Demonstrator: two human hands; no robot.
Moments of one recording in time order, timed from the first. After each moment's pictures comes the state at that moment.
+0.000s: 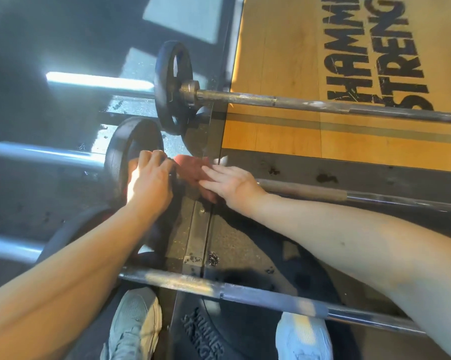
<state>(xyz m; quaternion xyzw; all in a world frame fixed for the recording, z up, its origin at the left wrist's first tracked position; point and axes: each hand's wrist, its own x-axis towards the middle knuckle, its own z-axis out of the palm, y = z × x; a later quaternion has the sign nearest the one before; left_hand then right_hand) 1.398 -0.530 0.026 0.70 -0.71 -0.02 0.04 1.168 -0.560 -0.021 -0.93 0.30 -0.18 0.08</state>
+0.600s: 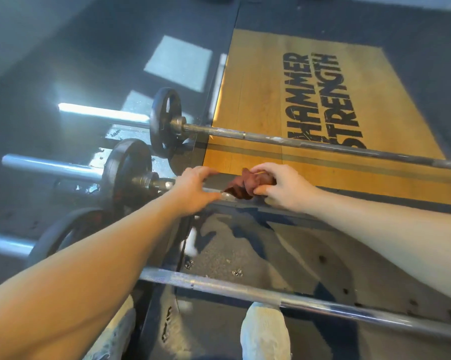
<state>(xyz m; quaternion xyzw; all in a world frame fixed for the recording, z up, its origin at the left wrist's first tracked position) 1.282 -0.509 0.111 0.63 -0.70 -0.31 0.12 1.023 -0.519 0.143 -0.74 0.54 -0.14 0.38</state>
